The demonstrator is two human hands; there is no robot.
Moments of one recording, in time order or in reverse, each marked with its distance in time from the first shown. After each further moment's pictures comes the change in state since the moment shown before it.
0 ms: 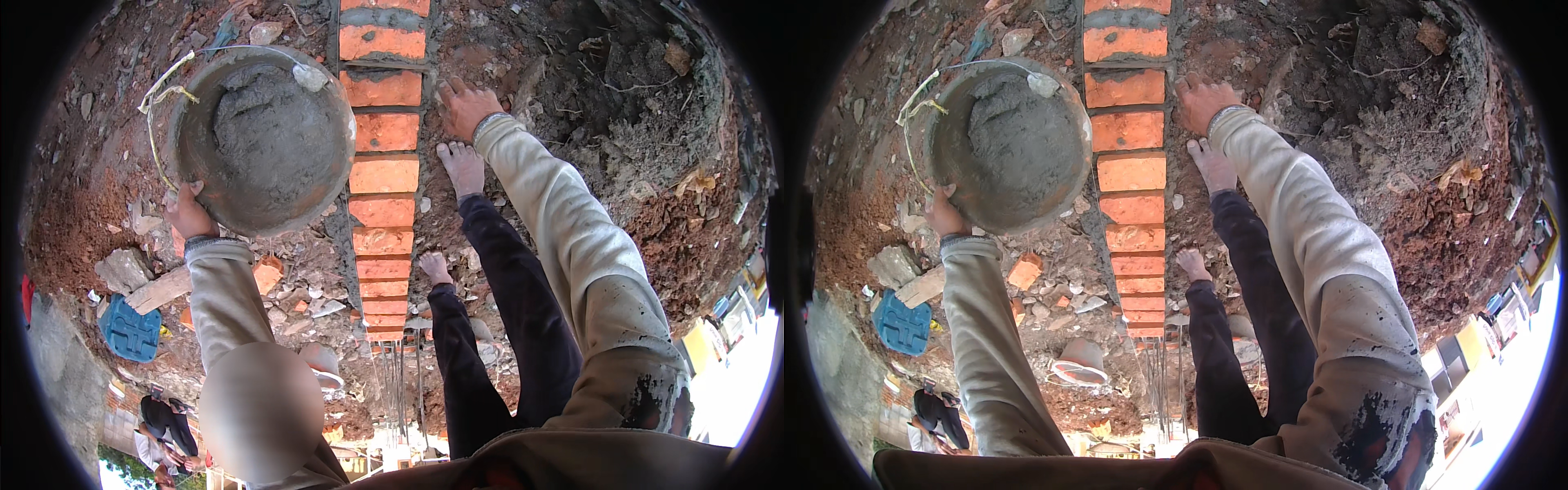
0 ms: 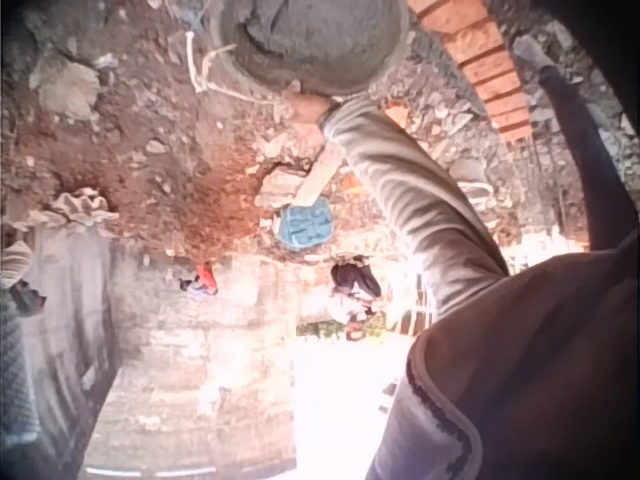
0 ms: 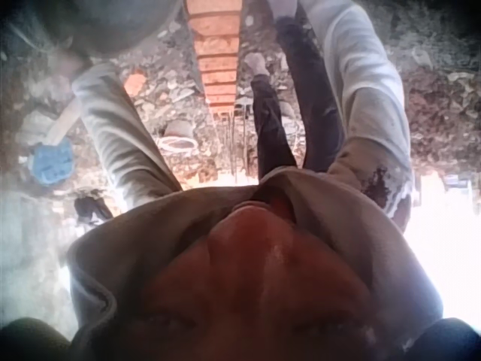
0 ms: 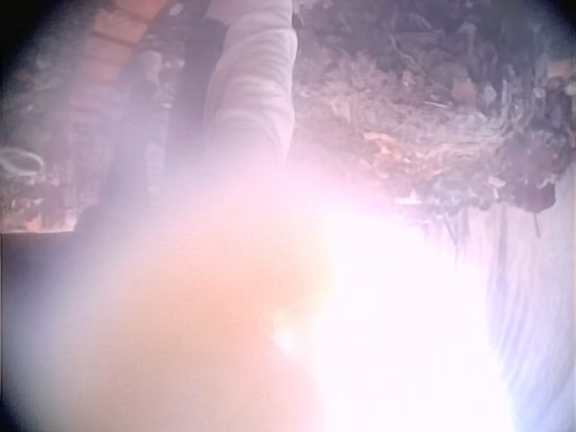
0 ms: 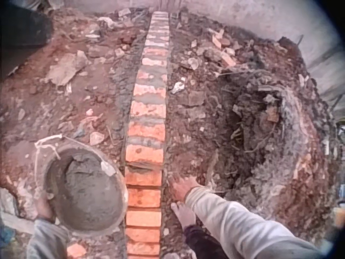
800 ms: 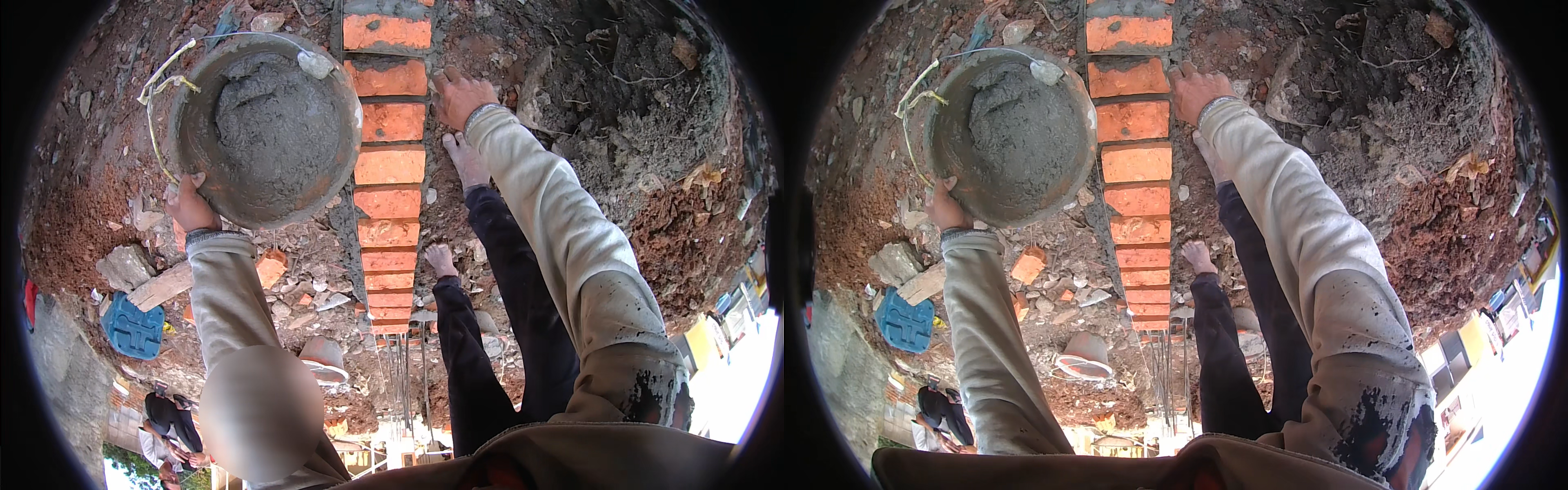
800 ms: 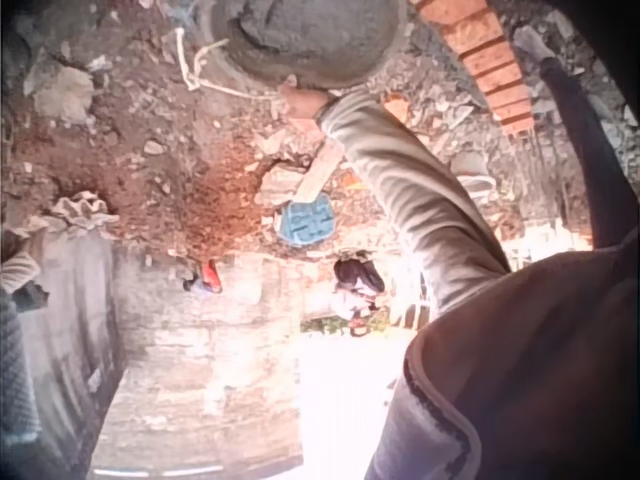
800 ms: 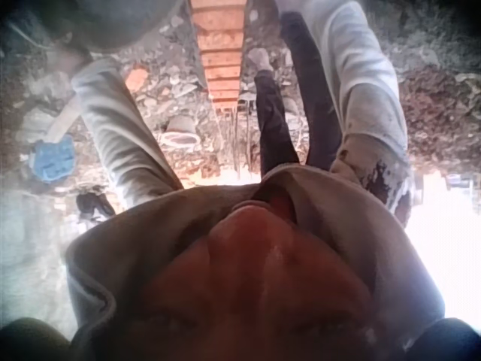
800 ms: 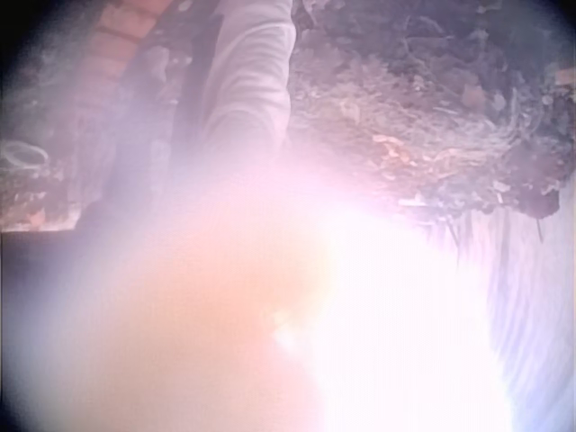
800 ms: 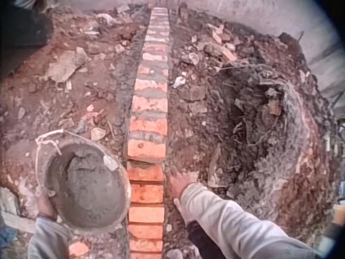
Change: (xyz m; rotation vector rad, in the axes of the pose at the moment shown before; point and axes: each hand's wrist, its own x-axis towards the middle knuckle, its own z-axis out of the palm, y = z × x) left_hand -0.003 0.004 0.010 -0.005 -0.009 -0.002; right_hand 0.009 -0.015 0.015 0.081 0.098 0.037
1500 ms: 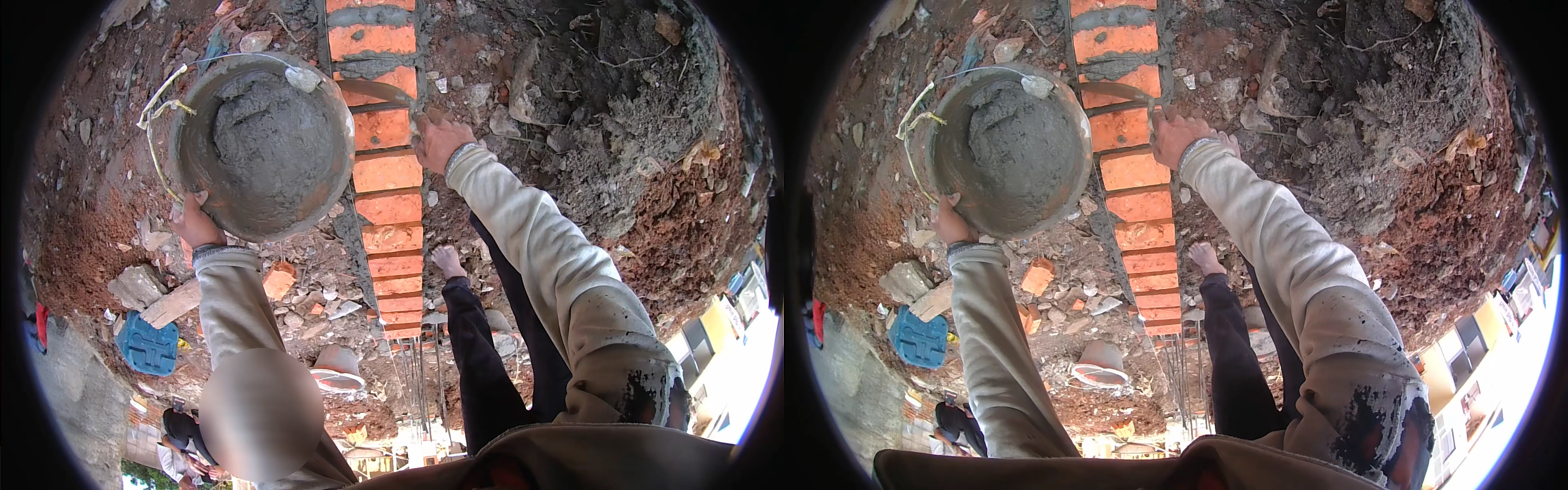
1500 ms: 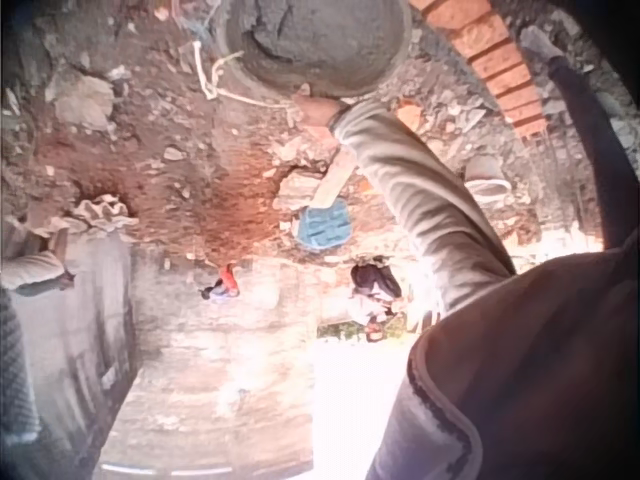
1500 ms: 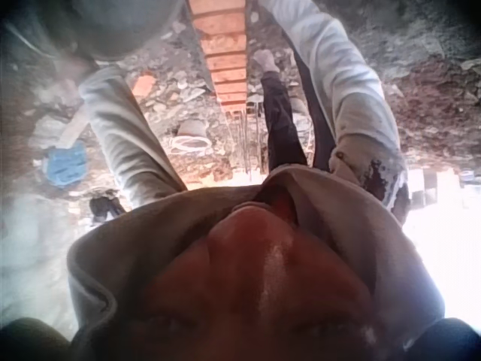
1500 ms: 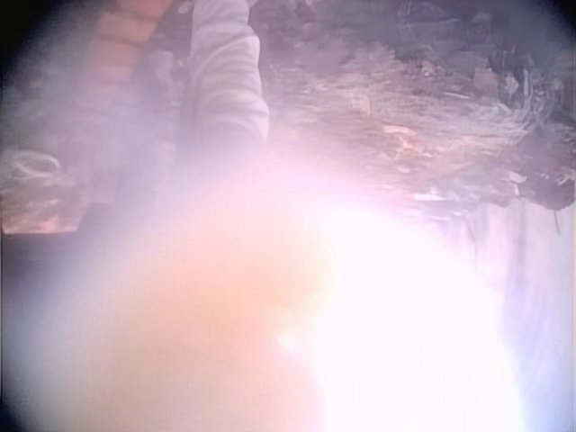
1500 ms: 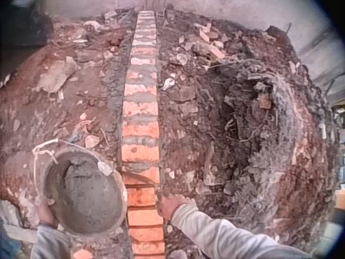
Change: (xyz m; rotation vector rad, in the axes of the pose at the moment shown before) left_hand 0.005 -0.002 -0.004 0.074 0.021 -0.019; right_hand -0.047 -0.044 0.016 0.195 -0.134 0.099
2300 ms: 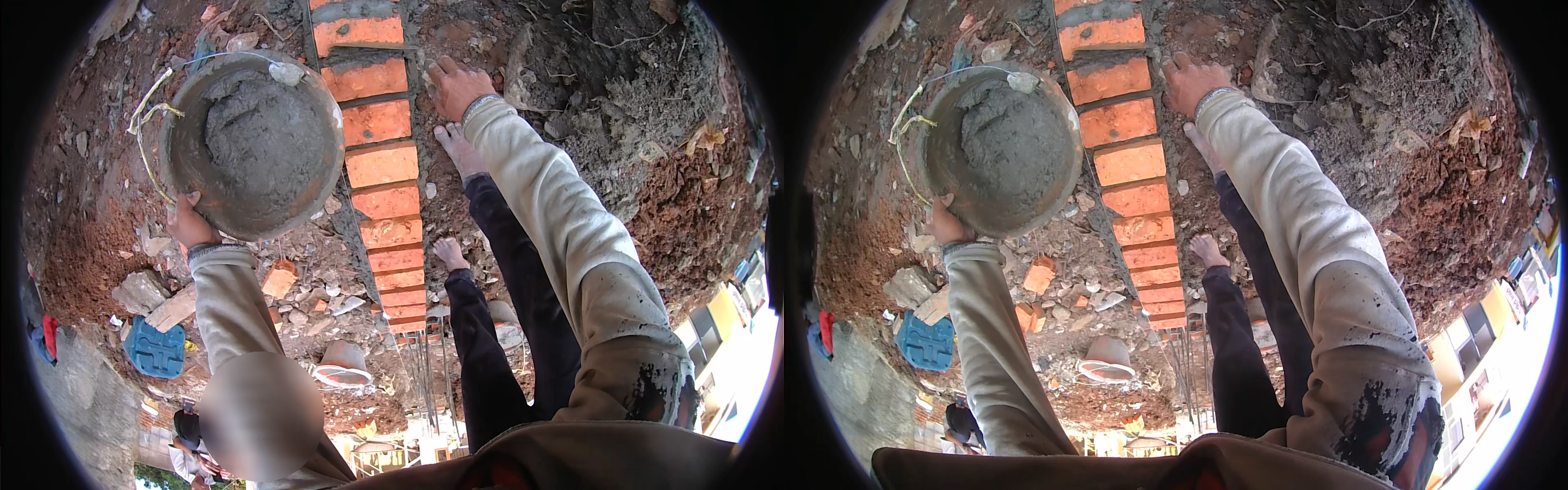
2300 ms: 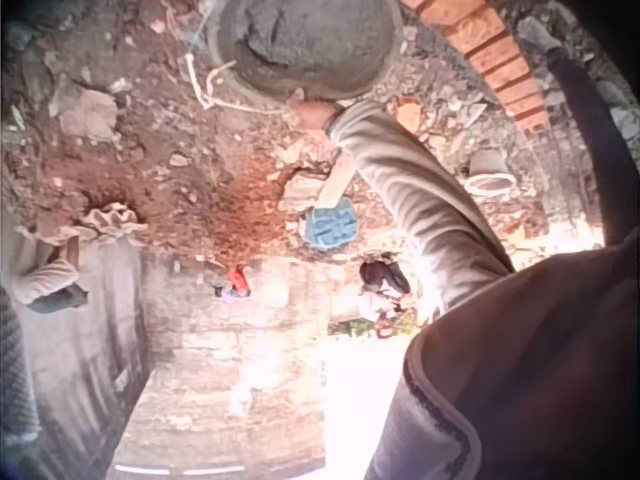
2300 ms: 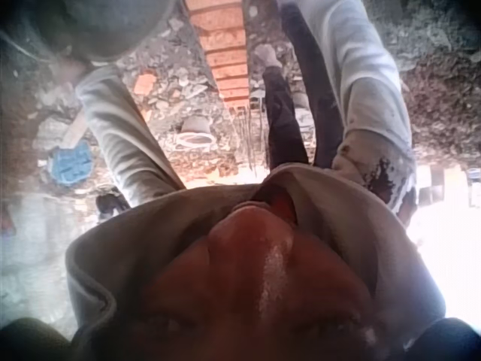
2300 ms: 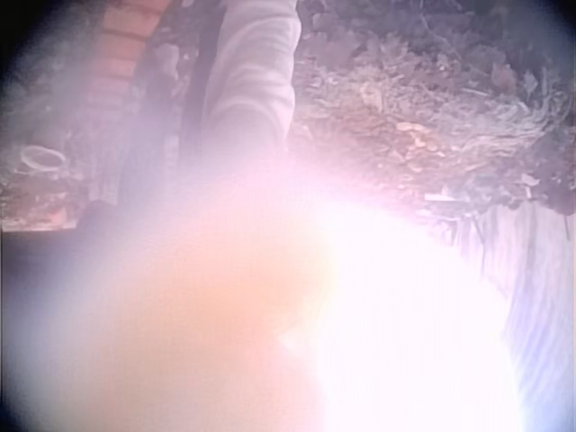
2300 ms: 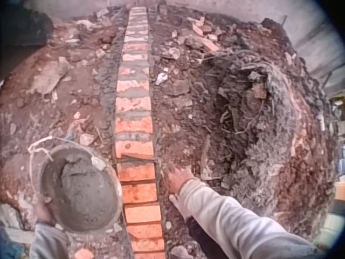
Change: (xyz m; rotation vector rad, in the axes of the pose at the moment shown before) left_hand -0.003 0.005 0.013 -0.006 0.030 0.007; right_hand 0.028 0.051 -0.039 -0.178 0.187 -0.004
